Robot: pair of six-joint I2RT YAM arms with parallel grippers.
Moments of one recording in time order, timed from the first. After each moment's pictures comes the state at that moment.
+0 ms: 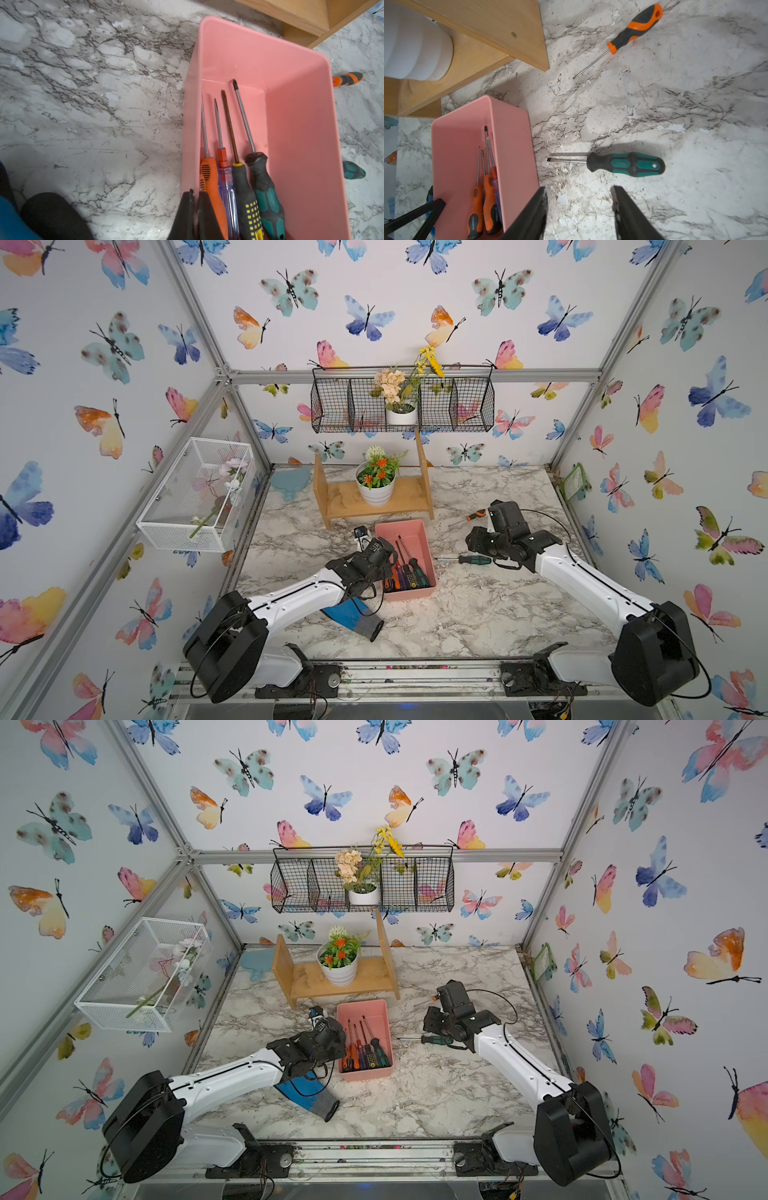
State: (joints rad) left arm -0.78 1.35 0.75 -0.33 -0.30 -0.91; right arm 0.45 1.33 0.93 -0.52 -0.02 0.57
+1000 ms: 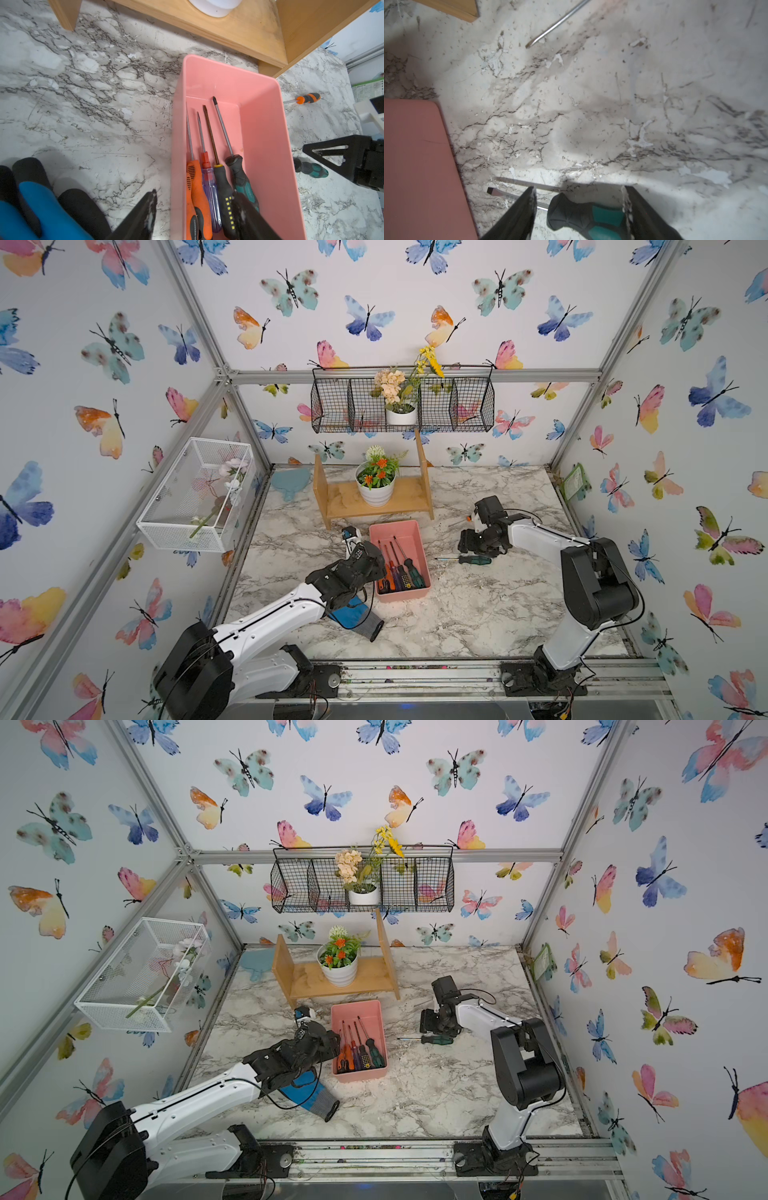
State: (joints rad) left arm -0.77 1.14 0.65 -0.29 -0.31 -0.89; right arm 0.36 1.74 1.05 -0.52 -0.15 0.40
